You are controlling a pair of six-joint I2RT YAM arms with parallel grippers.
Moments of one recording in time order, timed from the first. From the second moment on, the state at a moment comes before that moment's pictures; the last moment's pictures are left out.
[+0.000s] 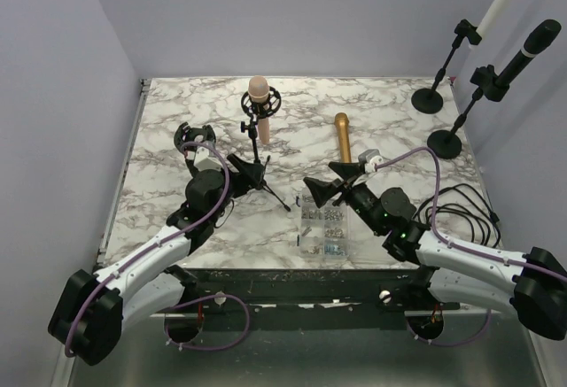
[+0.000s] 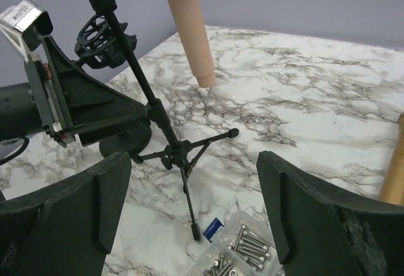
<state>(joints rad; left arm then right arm) -0.54 0.94 0.40 0.28 -0.19 -0.86 0.90 1.01 0.41 0.71 0.22 0.19</state>
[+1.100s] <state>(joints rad) -0.56 1.08 0.45 0.36 -0.19 -0.90 0.90 0.98 0.37 0.77 0.24 0.18</state>
